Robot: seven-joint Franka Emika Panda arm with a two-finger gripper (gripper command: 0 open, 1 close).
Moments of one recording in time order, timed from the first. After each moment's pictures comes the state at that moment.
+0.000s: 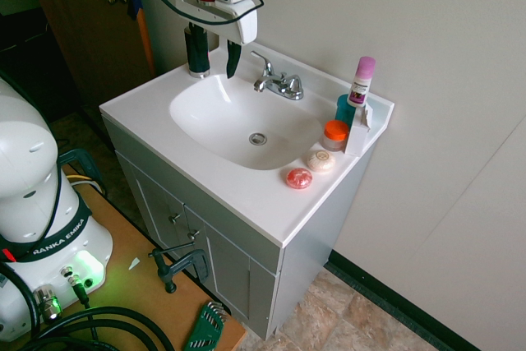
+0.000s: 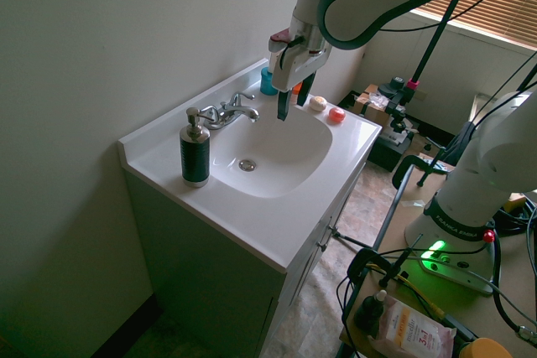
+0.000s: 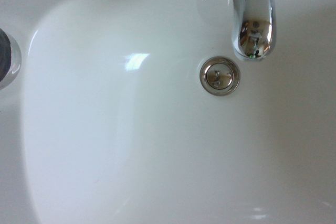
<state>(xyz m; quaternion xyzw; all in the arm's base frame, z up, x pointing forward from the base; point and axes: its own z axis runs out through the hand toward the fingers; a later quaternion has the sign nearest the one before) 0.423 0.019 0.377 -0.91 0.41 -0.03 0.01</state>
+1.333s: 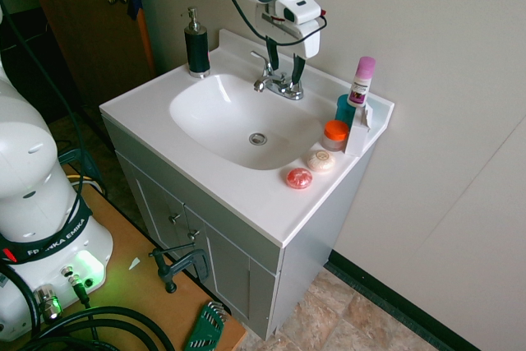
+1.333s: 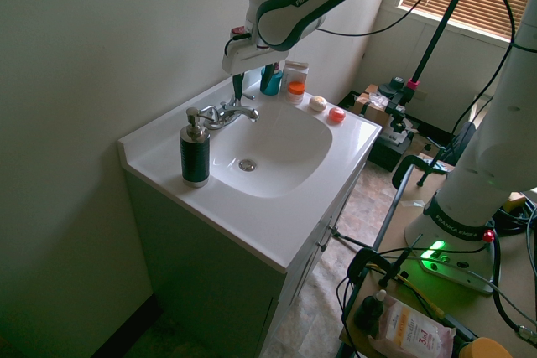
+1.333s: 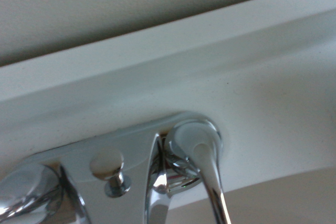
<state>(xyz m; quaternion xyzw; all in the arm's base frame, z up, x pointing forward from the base) 0.584 -0.057 0.314 -0.84 0.53 -0.08 -0.01</state>
